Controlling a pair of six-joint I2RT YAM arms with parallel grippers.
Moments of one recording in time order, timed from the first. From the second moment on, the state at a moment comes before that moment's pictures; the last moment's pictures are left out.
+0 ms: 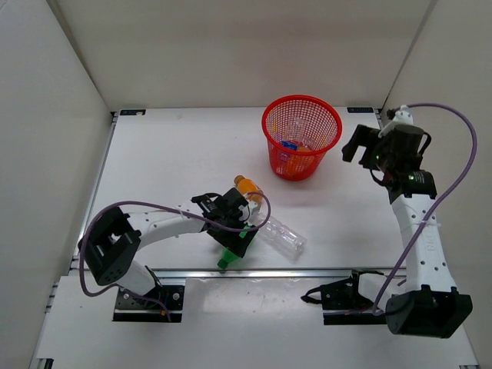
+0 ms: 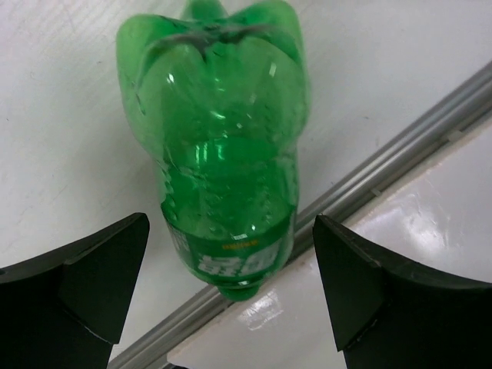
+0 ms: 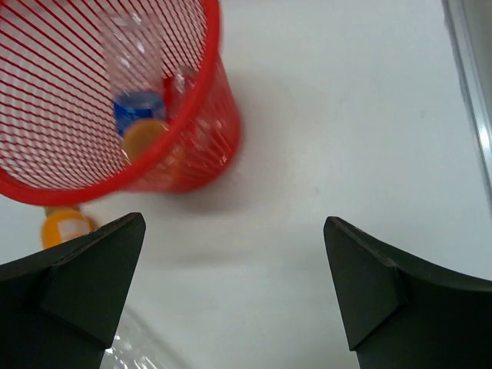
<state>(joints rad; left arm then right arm) -0.91 1.50 0.89 -0.60 0.15 -0.24 -0.07 1.09 1.20 -0.54 -0.12 0.20</state>
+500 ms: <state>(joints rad) -0.87 1.36 0.88 -0.66 0.11 -0.23 -0.21 0.95 0.86 -0.57 -0.20 0.24</state>
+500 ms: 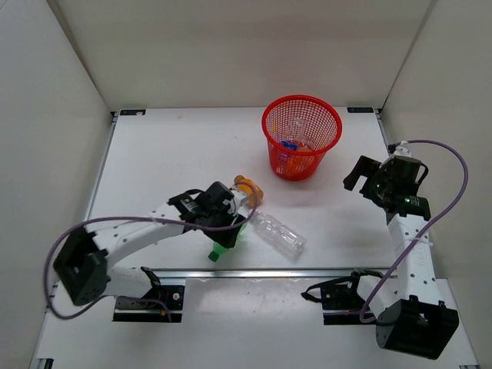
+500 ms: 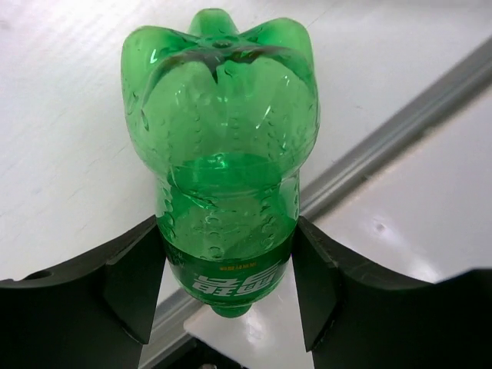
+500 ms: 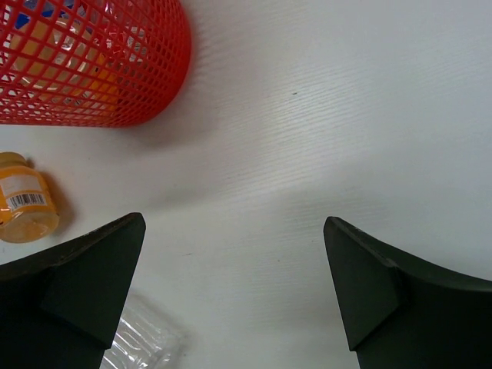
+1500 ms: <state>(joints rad) -0.69 2.10 2.17 -0.23 -0.02 -0.44 -0.13 0.86 0.72 -0.61 -0.23 0.17</state>
